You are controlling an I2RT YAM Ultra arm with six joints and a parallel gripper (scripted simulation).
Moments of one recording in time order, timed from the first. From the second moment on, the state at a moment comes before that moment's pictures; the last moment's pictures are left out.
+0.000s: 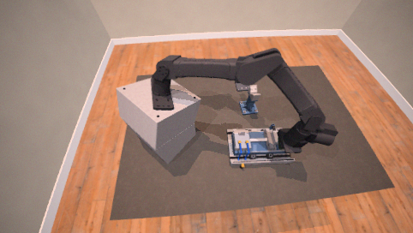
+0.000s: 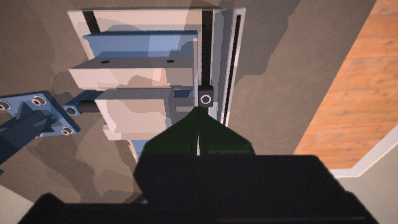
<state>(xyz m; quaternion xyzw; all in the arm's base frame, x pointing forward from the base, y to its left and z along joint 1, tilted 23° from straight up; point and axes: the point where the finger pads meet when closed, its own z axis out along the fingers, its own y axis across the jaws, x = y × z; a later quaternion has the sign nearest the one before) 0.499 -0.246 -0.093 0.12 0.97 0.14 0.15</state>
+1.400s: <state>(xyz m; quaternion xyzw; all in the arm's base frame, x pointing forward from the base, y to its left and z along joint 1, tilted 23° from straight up) 0.491 -0.263 -0.061 0.11 0.97 0.13 0.15</state>
